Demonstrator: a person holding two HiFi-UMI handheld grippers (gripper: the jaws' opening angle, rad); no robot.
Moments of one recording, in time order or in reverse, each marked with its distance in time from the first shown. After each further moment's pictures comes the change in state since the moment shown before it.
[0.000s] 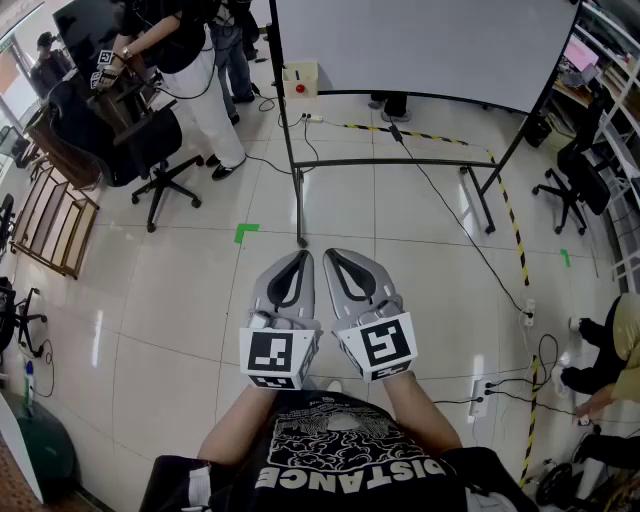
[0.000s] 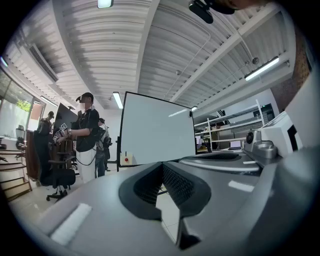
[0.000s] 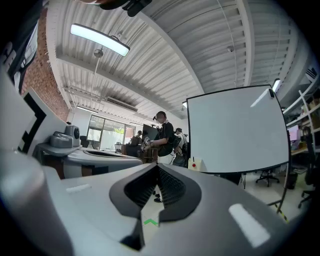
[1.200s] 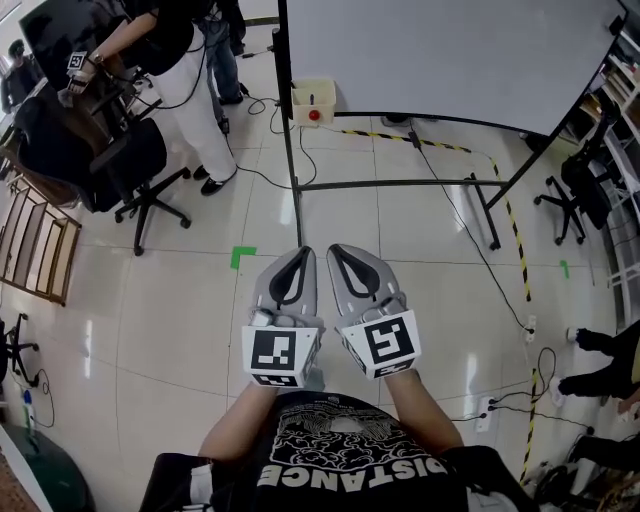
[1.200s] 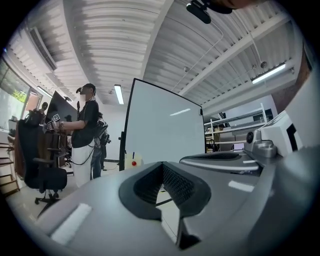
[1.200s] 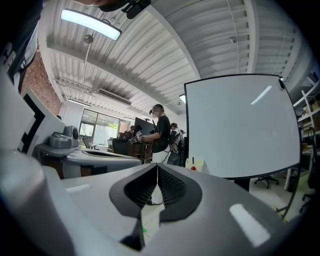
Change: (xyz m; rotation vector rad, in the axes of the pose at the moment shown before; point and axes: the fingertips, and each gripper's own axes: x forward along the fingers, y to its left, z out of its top) left arm 0.176 0.154 0.005 -0.030 -0.016 -0.047; right arm 0.219 -0.077 -0.015 -0.009 0.048 -0.054
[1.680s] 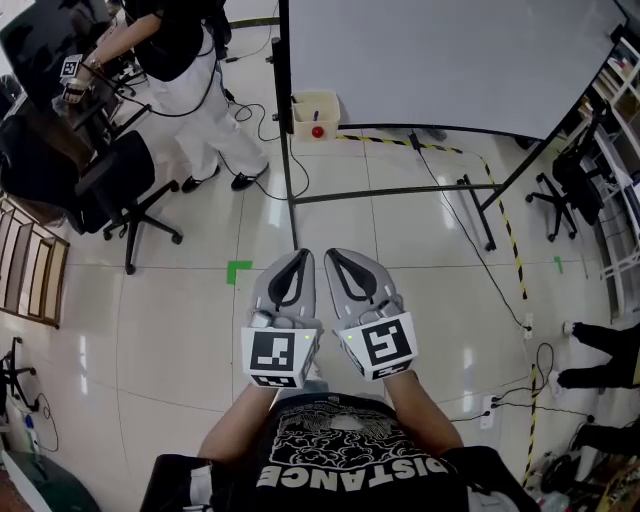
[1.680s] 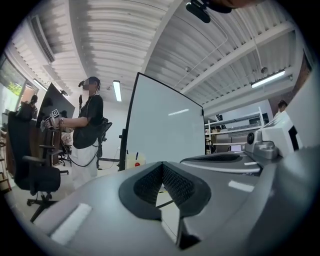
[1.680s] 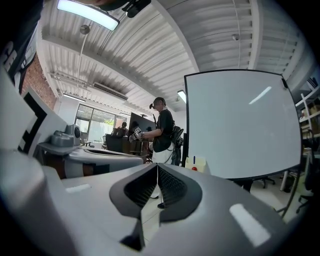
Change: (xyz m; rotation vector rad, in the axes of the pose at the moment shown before) left arm 0.051 0.063 0.001 -0.029 0.019 -0.059; right arm 0.078 -0.008 -0.001 0.002 0.037 -0.052
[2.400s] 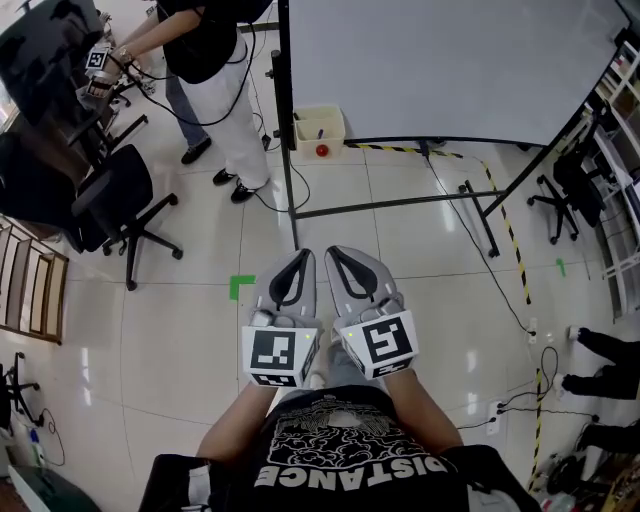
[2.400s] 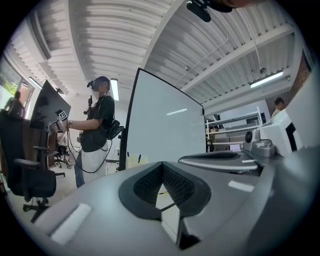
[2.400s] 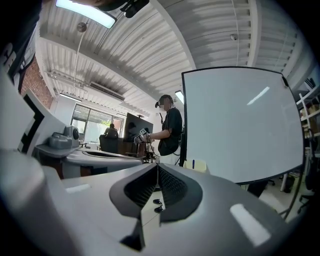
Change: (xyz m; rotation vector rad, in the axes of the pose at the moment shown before) left arm 0.051 0.035 0.004 0.020 -0.019 -0.043; right arm 0.058 -0.026 0.004 0.007 -0.017 -0.029
